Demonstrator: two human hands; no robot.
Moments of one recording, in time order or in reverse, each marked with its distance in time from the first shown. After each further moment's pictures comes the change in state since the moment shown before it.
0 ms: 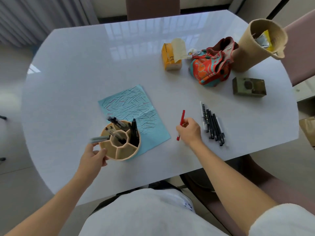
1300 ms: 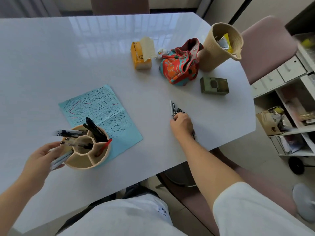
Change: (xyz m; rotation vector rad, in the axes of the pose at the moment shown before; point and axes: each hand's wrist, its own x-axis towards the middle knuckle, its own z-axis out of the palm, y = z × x) left_hand 0.061 -0.022 -0.049 -0.084 -0.085 -0.067; right_hand 0.047 0.024 -0.054 -0.536 0.187 0.012
